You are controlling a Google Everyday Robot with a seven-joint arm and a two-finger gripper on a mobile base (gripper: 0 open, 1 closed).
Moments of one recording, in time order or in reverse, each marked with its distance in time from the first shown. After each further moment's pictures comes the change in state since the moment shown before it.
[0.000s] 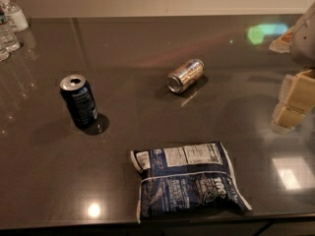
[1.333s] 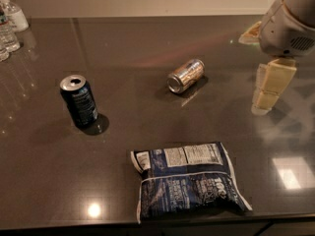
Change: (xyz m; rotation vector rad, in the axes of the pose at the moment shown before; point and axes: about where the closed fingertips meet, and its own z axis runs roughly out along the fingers) arm -0.030 -0.040 0.031 -0.033 -0.046 -0.182
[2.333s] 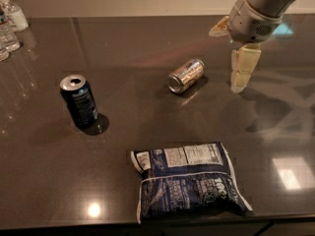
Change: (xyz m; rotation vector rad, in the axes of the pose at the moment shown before) arm -0.022 -0.078 0.053 -0.057 -0.074 -0.202
